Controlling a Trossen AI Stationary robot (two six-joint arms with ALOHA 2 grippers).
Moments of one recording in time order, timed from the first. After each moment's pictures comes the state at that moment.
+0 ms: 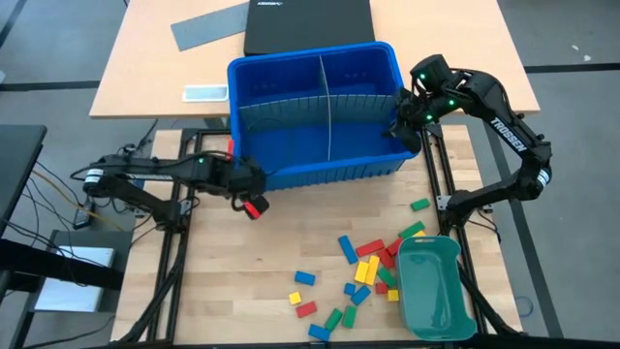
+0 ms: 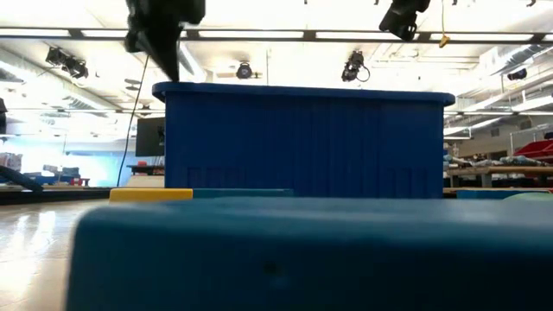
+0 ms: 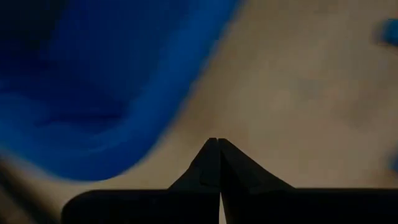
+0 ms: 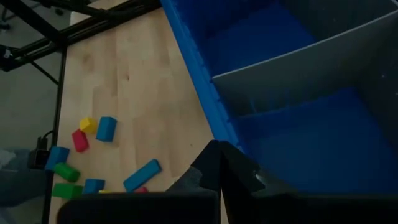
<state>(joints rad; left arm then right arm) -0.01 1.32 1.28 -1.17 -0.33 -0.61 -0.73 1.32 1.68 -1.29 -0.52 -0.26</state>
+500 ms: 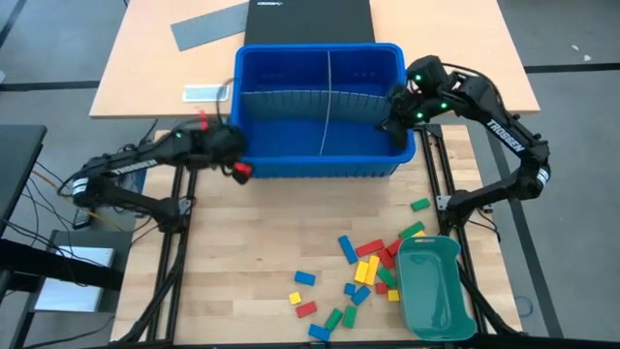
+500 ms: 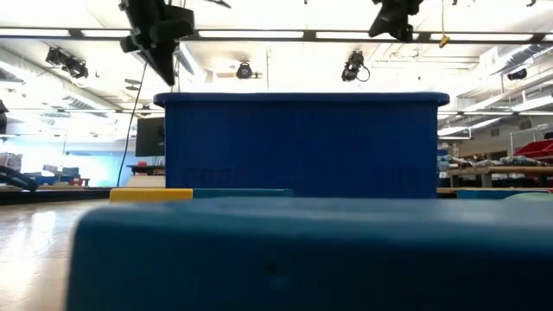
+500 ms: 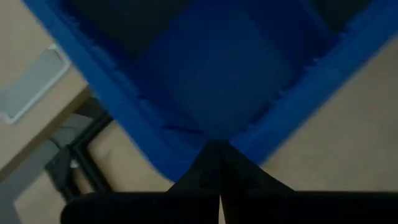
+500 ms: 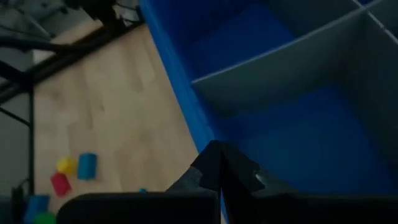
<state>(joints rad) 0.29 1.20 1.25 -1.14 -0.47 -0.38 -0.67 1.32 1.66 -1.16 -0.38 -0.04</state>
